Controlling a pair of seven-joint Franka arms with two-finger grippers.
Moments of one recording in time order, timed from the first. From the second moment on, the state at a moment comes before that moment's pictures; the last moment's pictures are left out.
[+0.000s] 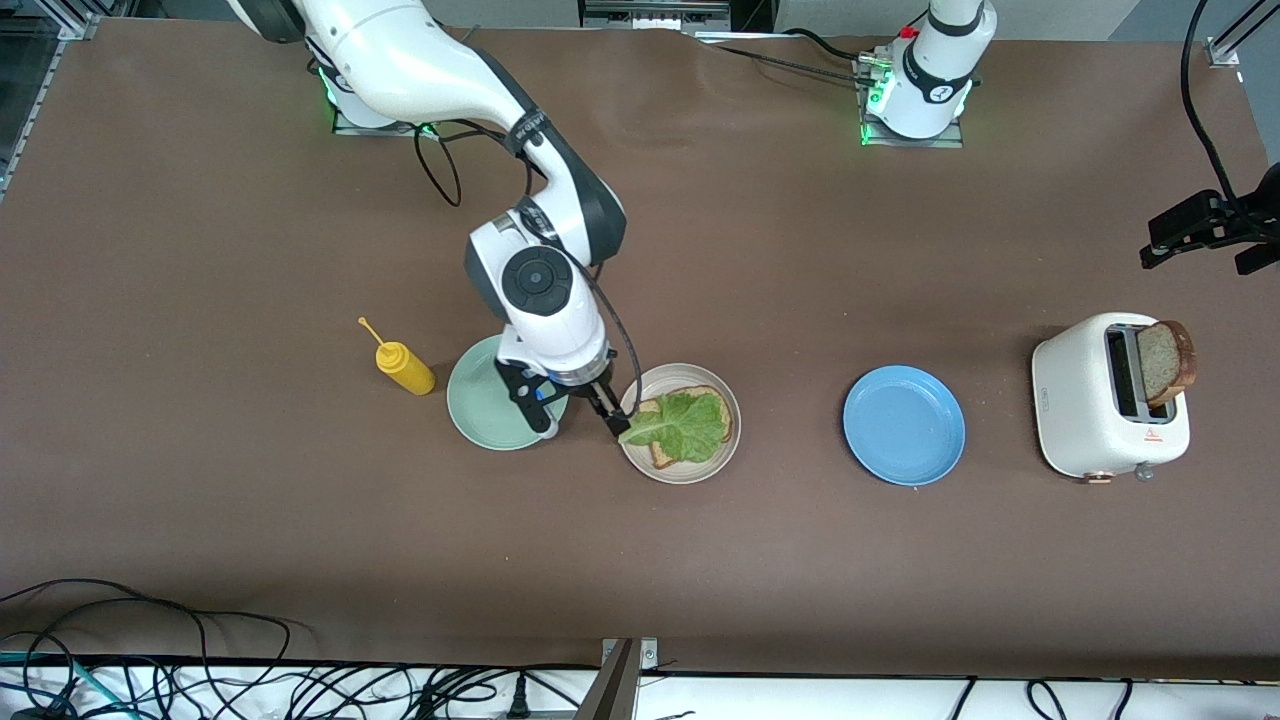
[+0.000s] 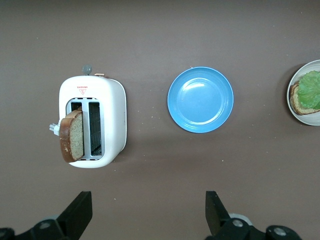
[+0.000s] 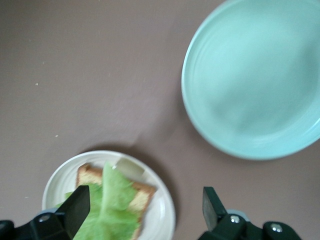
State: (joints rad) left arm 0.08 0.10 -0.03 -1.41 0.01 1.48 0.10; right arm 0.67 0.80 -0.09 -1.20 0.08 2.08 1.46
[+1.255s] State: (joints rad) left arm 0.08 0.10 -0.03 -1.41 0.01 1.48 0.10; right arm 0.40 0.20 -0.34 -1.84 0.09 1.85 -0.09
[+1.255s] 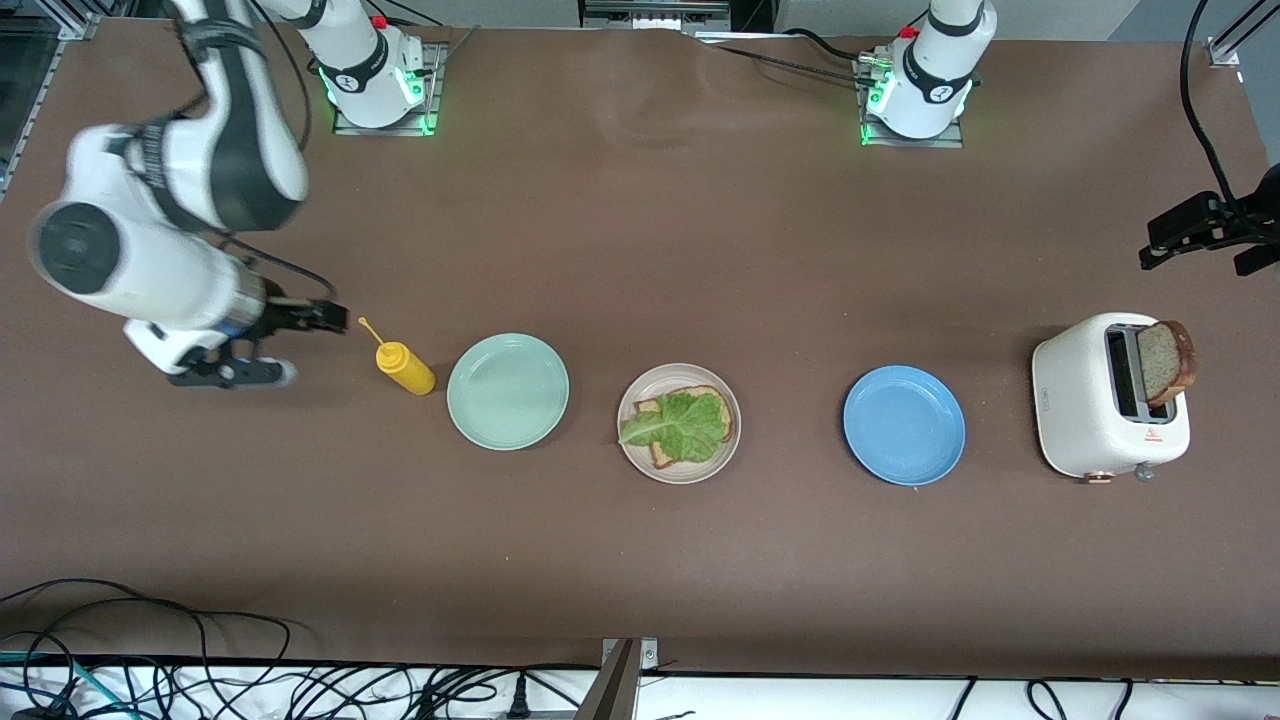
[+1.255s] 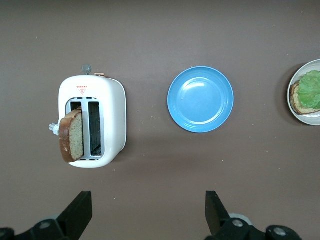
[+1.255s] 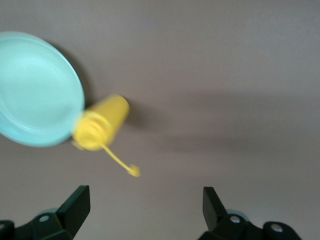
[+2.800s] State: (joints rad) left arm 0.08 0.10 -0.03 -1.41 0.01 1.48 0.10; right arm -0.05 0.54 -0.28 -1.94 1.00 1.90 -2.14
